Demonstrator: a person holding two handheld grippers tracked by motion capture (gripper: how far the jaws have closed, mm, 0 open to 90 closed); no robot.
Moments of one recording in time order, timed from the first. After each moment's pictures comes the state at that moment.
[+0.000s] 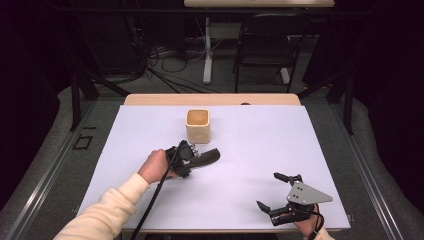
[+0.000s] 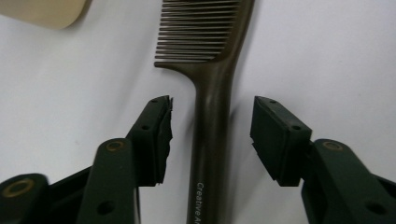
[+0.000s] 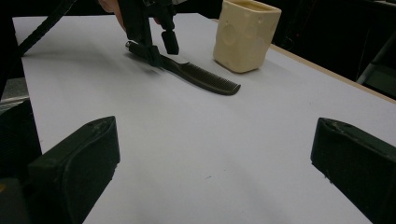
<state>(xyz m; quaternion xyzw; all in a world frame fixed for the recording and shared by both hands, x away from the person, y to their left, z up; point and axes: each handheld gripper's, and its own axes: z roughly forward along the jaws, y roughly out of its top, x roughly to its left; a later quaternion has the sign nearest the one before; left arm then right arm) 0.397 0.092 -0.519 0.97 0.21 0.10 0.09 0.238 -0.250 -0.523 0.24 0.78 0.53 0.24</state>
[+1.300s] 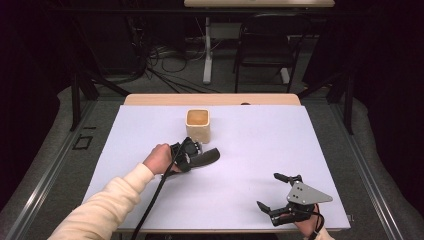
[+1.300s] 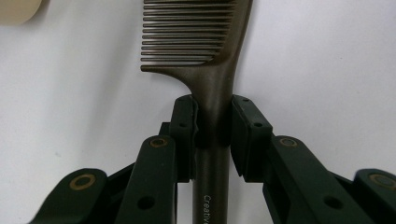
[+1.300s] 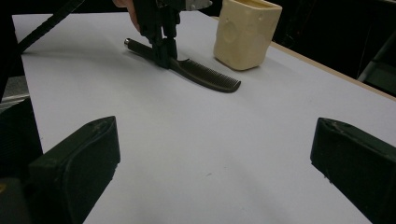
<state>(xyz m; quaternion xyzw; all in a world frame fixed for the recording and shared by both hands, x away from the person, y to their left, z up) 0.416 0.085 -0.521 0.98 0.20 0.04 0.04 0.237 -0.251 -0.523 0.24 0.78 0.52 0.24</state>
